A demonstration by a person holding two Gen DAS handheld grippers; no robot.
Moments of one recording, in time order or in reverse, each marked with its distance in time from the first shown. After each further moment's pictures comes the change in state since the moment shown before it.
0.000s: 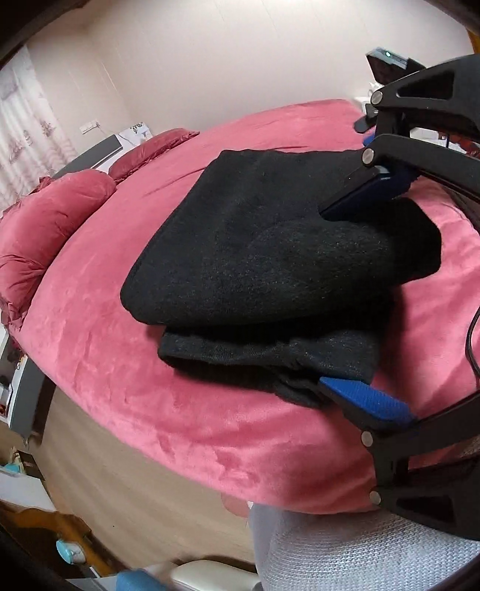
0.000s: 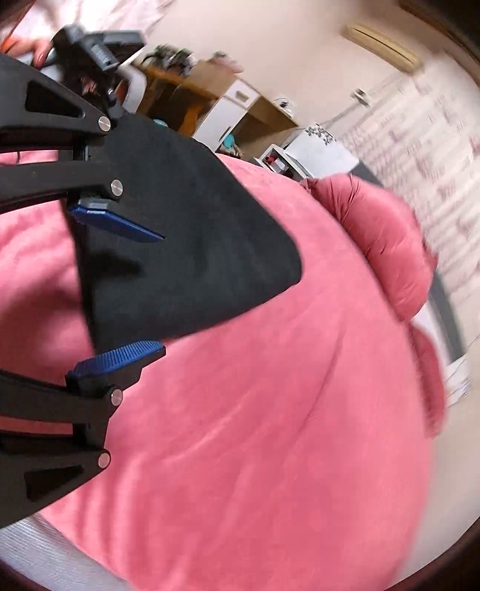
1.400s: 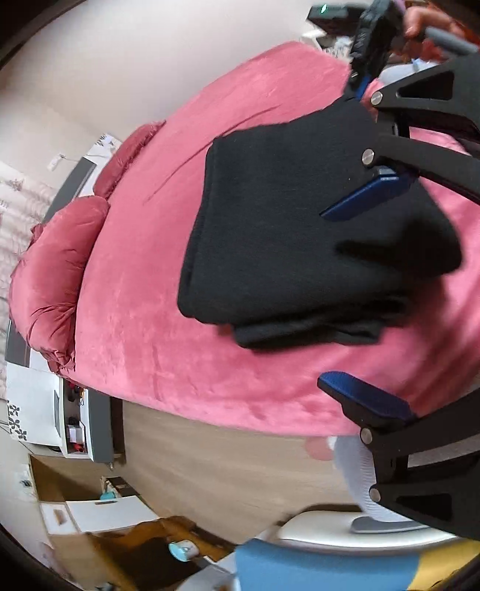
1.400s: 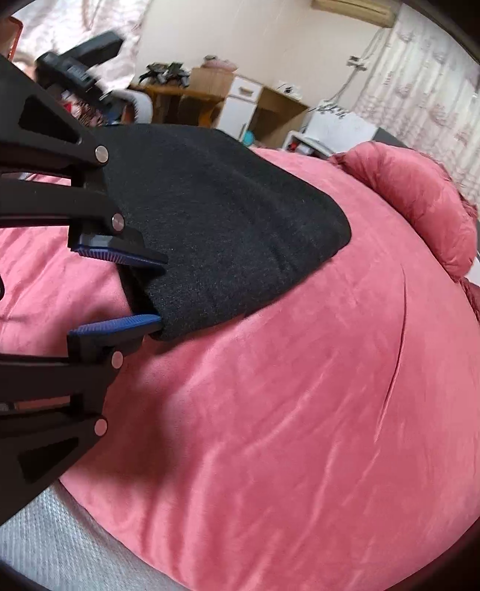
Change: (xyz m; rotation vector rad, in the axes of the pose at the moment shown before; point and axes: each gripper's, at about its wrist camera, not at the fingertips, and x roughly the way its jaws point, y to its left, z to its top) left arm -0.034 -0.030 -0.001 0.334 -0.124 0.208; right arm 0.022 0.006 0.007 0.077 0.203 -0.102
